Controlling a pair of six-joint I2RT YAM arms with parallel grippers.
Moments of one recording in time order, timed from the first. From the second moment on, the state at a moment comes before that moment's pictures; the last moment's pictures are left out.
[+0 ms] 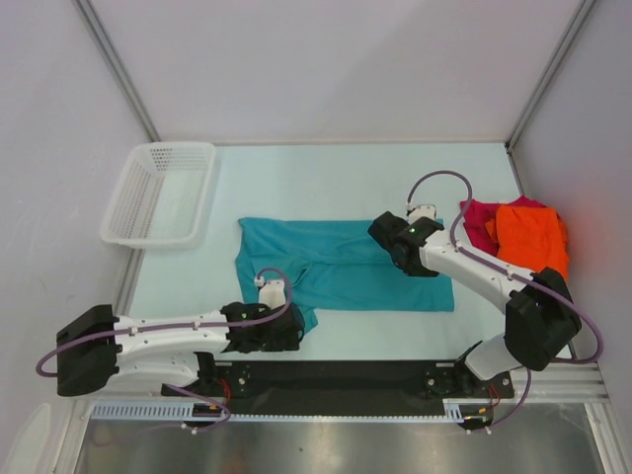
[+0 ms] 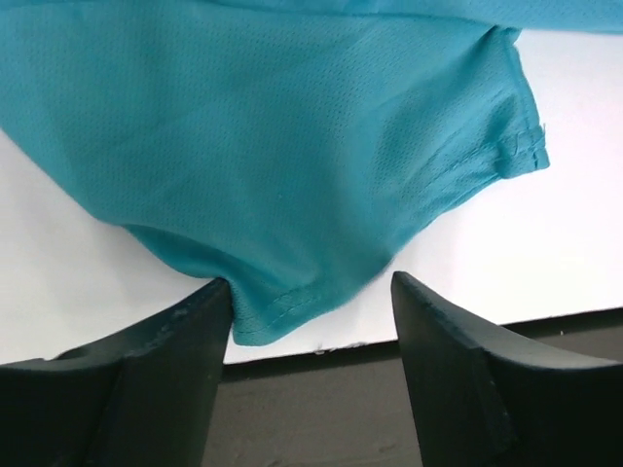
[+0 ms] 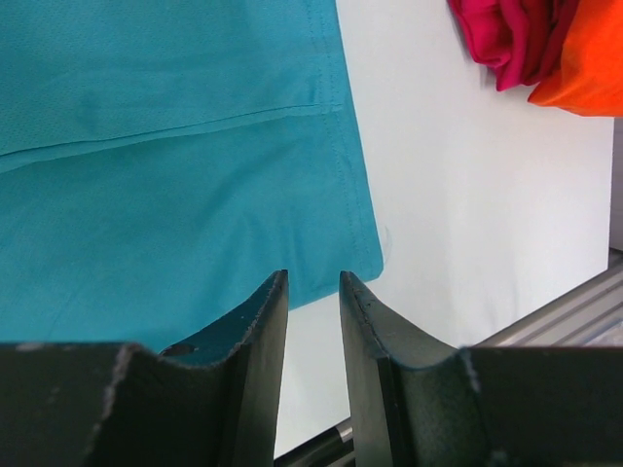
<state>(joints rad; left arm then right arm) -1.22 1.11 0.50 -0.65 -0.34 -1.17 0.68 1.49 1.09 -1.05 0.70 0.78</state>
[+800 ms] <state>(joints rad) -1.20 1.08 0.67 -0.77 -0.39 -1.10 0.58 1.51 1.03 -1.02 0.69 0.75</state>
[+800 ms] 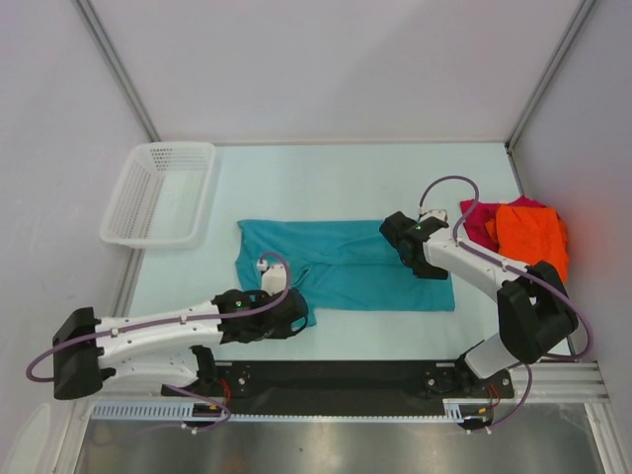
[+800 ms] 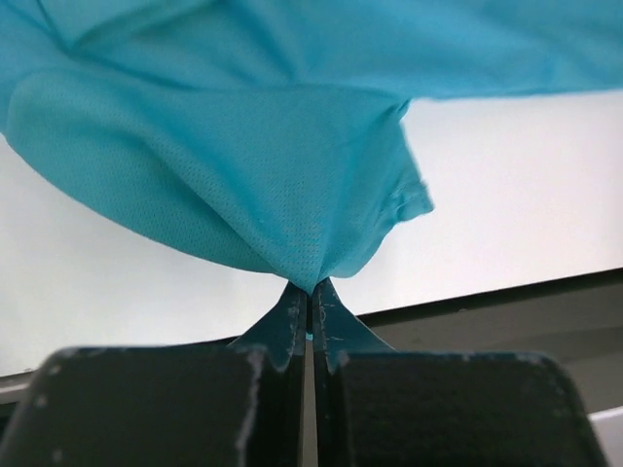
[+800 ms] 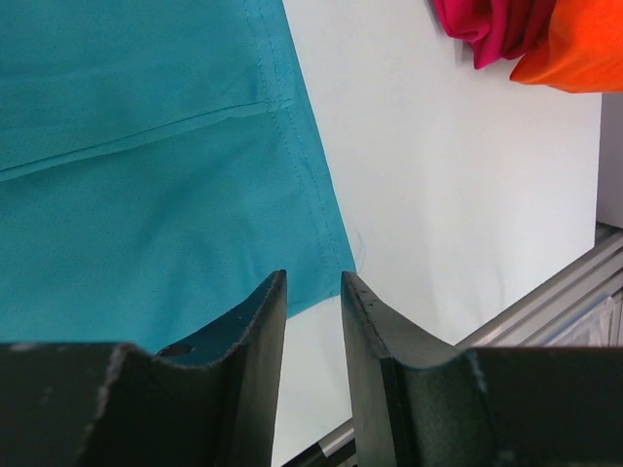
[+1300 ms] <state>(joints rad) -0.95 1.17 0.82 -0.76 -0.39 -0.86 0.58 1.47 0.99 -1.03 0.66 0.75</state>
